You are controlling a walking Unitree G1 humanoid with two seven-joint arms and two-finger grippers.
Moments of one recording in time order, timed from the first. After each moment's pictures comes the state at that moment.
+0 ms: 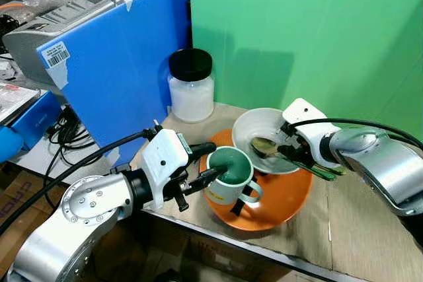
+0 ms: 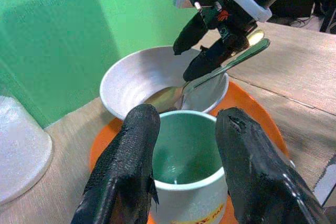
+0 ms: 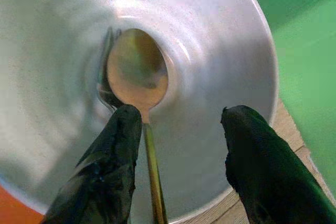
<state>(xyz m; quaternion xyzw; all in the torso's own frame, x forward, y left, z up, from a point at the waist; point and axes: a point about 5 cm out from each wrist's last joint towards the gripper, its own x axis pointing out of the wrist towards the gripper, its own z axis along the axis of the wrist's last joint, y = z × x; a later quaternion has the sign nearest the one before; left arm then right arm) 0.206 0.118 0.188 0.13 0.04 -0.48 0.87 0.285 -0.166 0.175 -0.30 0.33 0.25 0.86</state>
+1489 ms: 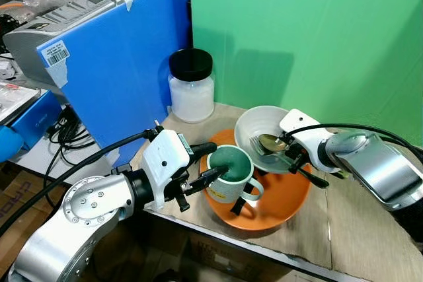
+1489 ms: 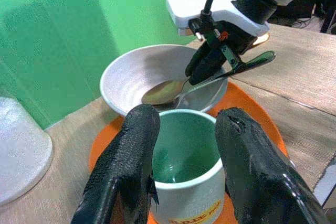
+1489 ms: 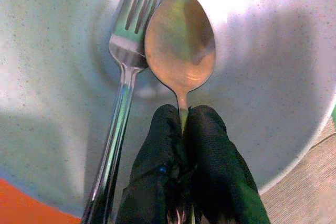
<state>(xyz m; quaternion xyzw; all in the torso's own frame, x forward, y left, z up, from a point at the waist) 0.206 0.116 0.187 0.13 0.04 -0.48 0.87 0.290 -0.169 0.155 -0.31 0.38 0.27 0.83</state>
